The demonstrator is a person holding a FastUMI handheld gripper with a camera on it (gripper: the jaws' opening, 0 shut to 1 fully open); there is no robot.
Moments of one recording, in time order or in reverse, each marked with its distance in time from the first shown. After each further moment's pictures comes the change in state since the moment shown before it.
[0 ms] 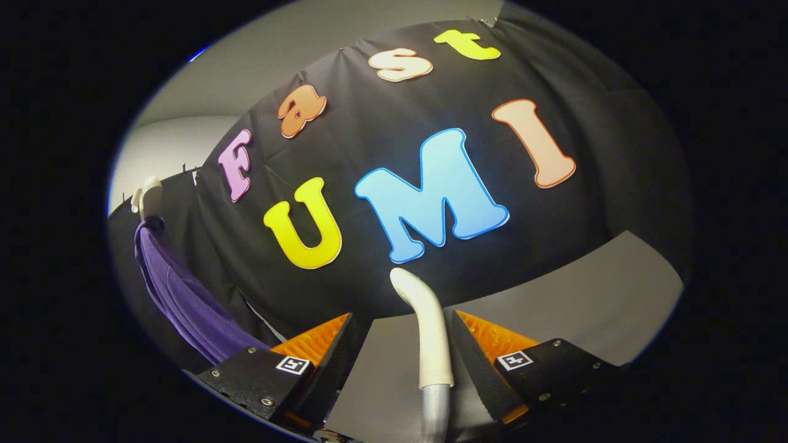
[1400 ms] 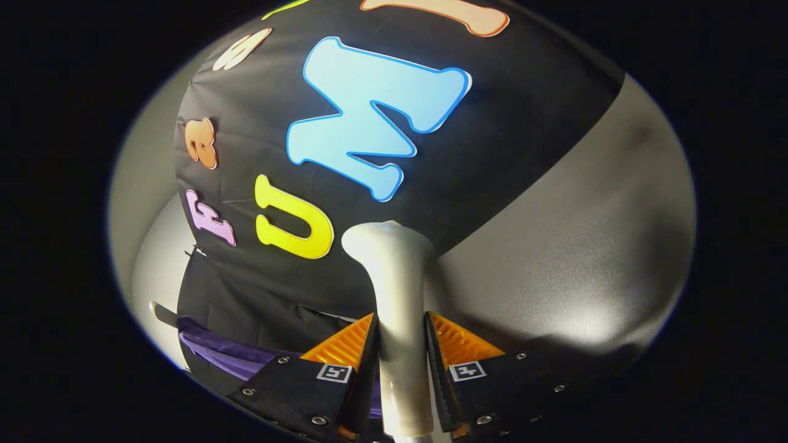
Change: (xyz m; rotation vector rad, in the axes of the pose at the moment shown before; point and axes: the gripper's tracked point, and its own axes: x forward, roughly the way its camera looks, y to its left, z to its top) arm 0.088 -0.029 -0.065 0.564 0.386 0.193
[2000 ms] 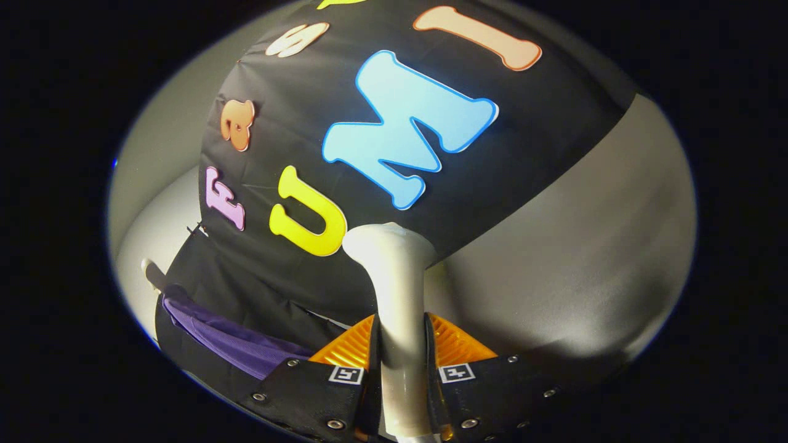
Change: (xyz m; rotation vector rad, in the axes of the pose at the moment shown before) arm -0.042 0.030 -0.038 -0.218 -0.135 -0.016
